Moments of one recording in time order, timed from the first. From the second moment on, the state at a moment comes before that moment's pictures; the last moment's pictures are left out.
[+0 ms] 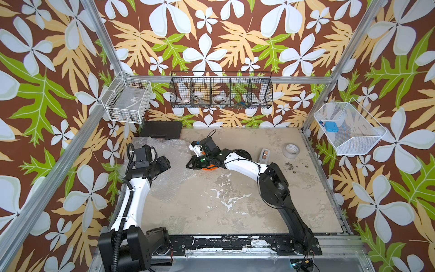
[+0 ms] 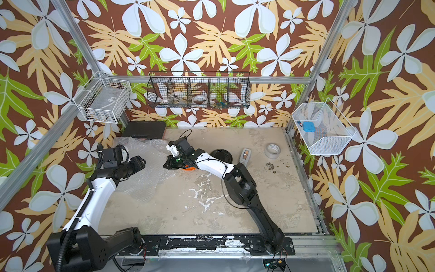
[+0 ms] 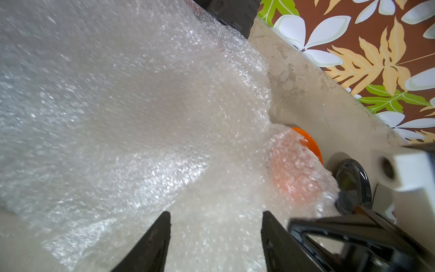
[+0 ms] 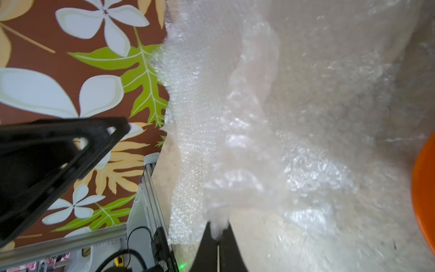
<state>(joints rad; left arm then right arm) 0.18 1.18 0.92 -0.55 0.19 -0.40 0.82 2.28 1.91 -0.32 -0.56 0.61</state>
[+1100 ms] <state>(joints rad) -0.22 1.48 0.93 -0.63 0.30 -0.33 0.23 1.83 1.24 -0.80 -0.16 0.19</state>
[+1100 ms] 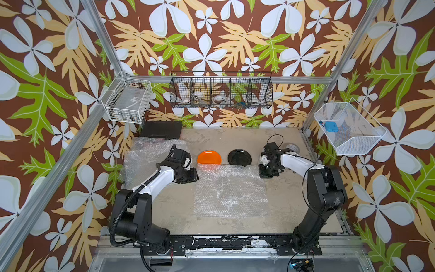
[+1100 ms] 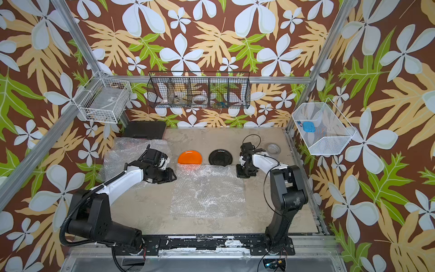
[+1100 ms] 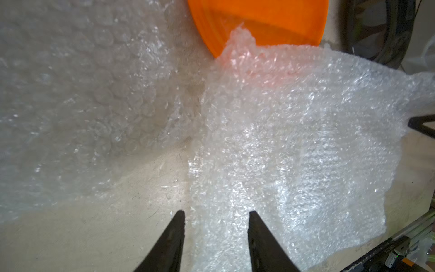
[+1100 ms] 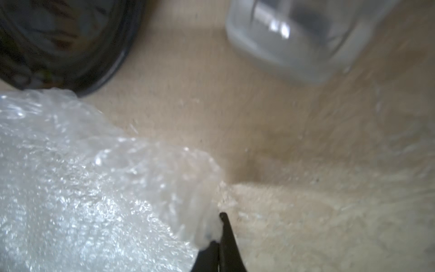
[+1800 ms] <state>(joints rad) -0.44 1.68 1.08 -0.54 0.33 -0.42 0.27 1.77 1.17 -0.56 -0.40 0.35</state>
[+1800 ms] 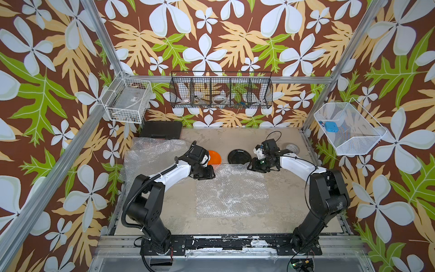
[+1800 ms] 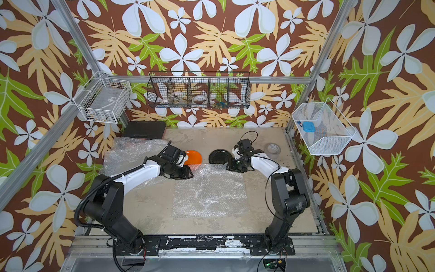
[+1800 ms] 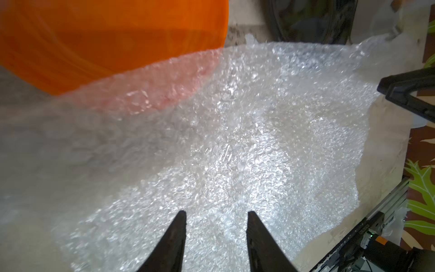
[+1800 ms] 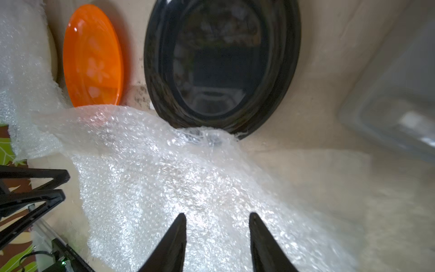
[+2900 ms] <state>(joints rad) -0.45 1.73 1.12 -0.56 0.12 -0.45 0.25 1.79 1.10 -0.45 -0.47 0.45</state>
